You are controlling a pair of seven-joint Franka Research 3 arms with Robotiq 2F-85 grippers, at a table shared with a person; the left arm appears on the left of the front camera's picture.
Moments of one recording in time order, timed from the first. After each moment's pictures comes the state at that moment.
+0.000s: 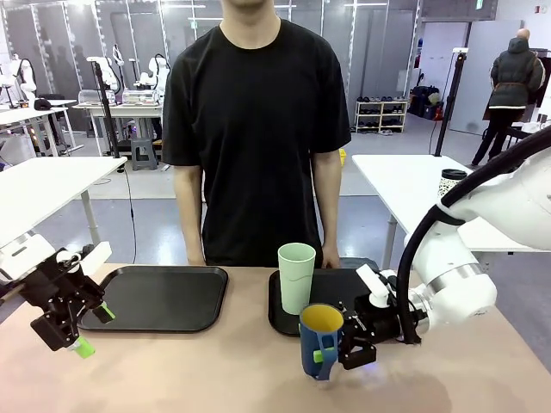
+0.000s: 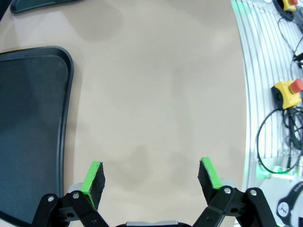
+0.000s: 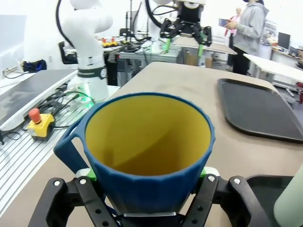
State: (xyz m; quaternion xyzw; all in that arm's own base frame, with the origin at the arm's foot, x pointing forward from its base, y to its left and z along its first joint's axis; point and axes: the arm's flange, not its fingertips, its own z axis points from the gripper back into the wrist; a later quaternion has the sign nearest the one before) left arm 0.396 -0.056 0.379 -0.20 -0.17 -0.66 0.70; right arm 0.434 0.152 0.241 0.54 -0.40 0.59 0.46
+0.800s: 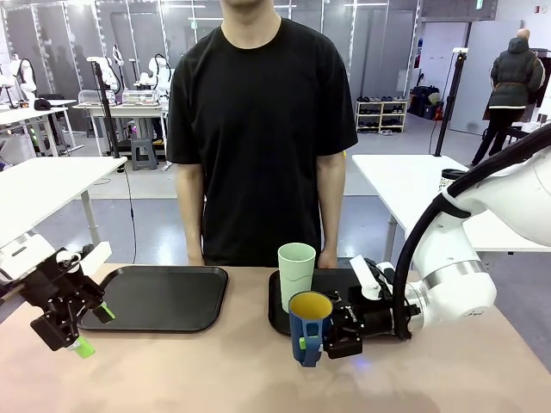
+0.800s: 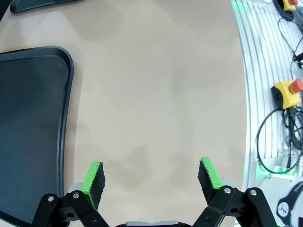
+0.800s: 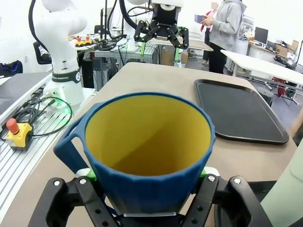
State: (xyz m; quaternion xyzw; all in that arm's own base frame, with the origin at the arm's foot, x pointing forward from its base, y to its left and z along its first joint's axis) left arm 0.396 -0.056 0.379 -0.20 -0.17 -0.66 0.70; right arm 0.427 0.167 0.260 0.50 -0.44 0.57 0.49
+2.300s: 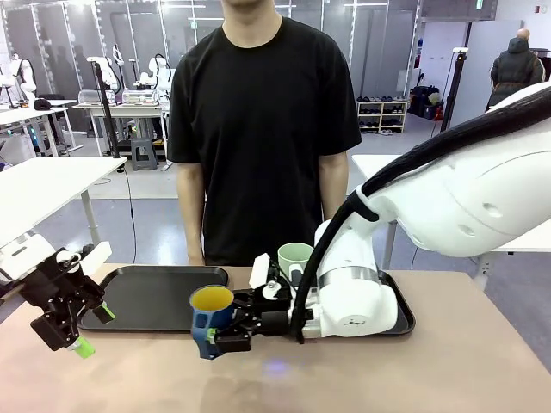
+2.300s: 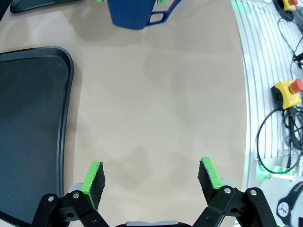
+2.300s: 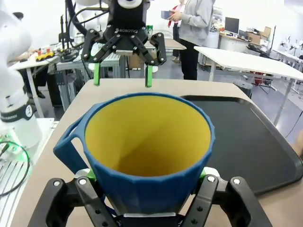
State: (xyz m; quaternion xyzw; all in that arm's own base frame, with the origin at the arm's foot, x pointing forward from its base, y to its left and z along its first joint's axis) left arm 0.396 -0.056 0.379 -0.20 -0.17 -0.66 0.70; right arm 0.412 0.349 0.265 0.47 -0.47 0.51 0.55
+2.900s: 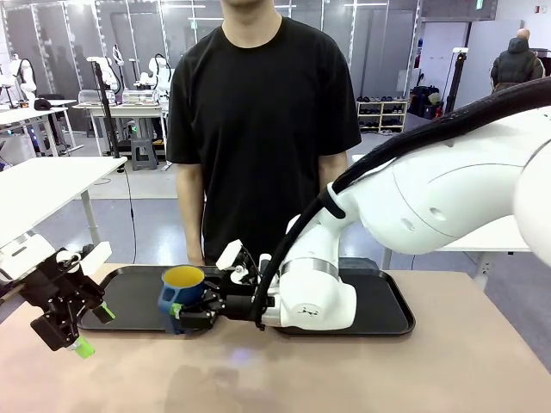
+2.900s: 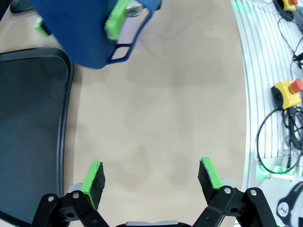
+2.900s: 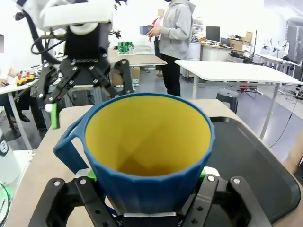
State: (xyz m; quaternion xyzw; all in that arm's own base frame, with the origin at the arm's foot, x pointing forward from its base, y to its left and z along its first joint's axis) left arm 0.396 -0.056 0.379 -0.20 -0.17 -0.66 0.70; right arm 0.443 0.413 0.277 0.47 -0.51 0.46 0.56
